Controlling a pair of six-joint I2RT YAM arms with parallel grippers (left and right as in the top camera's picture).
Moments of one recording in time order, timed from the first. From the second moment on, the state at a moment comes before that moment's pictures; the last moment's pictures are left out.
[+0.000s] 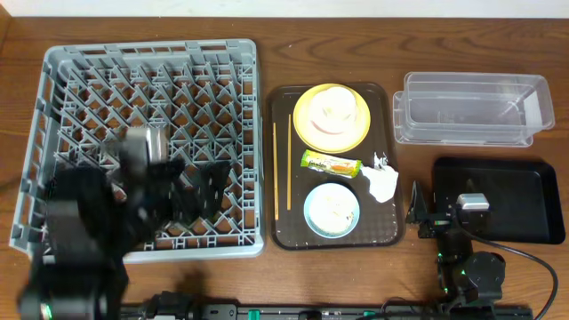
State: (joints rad) left arm -0.03 0.85 1.30 -1.08 0.53 -0.34; right arm 0.06 0.01 0.01 -0.07 0.02 0.04
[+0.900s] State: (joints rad) left arm -0.29 1.38 1.49 -1.46 0.47 -0.46; right arm 0.06 0.01 0.01 -0.07 0.02 0.04
